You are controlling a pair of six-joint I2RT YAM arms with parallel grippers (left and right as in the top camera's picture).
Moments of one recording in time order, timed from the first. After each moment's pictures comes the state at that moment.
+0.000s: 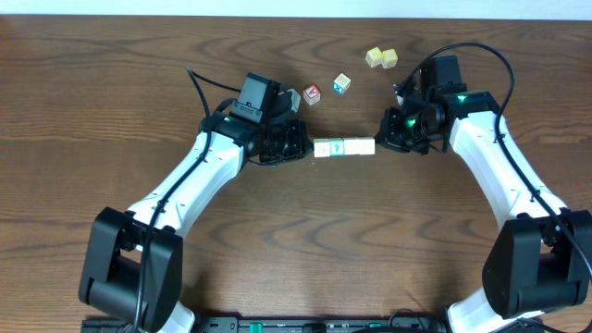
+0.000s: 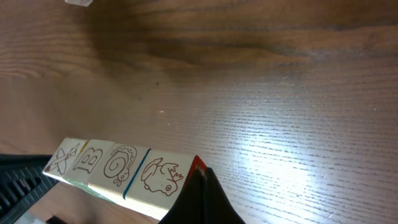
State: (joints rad) left arm -0.41 1.73 1.22 -0.52 0.56 -0.57; right arm 0.15 1.75 1.34 -0.85 -0.45 0.37
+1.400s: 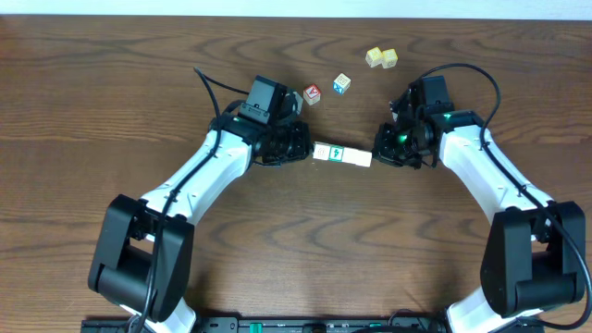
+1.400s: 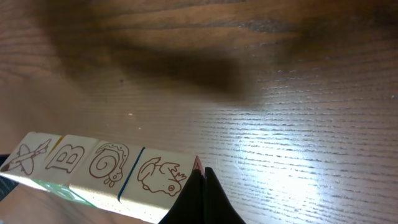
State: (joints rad) left arm -0.43 1.79 1.22 -0.49 0.49 -0.57; right arm 0.17 1.76 1.19 -0.69 -0.42 0.44
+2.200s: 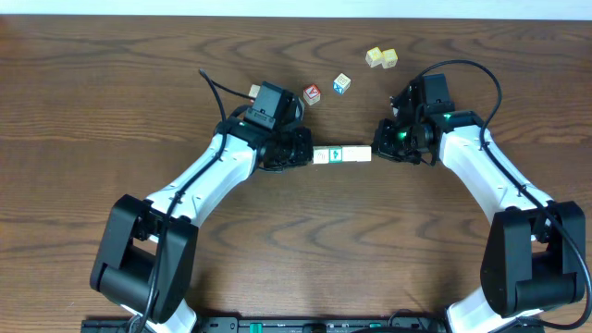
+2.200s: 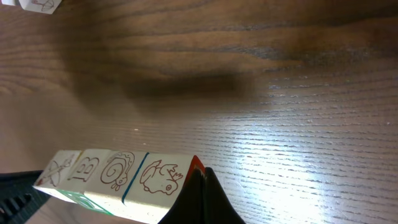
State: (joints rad) left arm -0.46 1.79 1.20 -0.49 0.44 -0.58; right arm 0.17 1.76 1.18 -0.63 -0.41 0.44
